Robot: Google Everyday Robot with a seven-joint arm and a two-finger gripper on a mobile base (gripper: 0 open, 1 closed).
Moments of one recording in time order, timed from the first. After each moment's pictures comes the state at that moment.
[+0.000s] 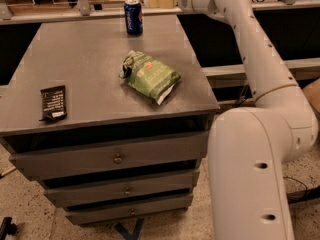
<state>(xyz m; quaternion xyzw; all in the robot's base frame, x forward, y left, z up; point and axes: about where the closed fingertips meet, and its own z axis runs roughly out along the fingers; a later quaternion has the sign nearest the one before) 0.915 -0.028 0.985 -0.30 0.68 0.23 0.63</state>
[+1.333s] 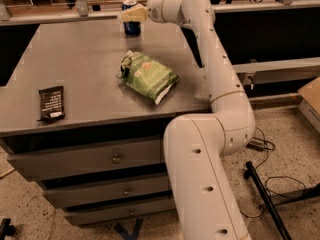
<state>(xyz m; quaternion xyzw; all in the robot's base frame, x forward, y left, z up) 0.937 0.079 0.930 -0.37 0.65 0.27 0.61</state>
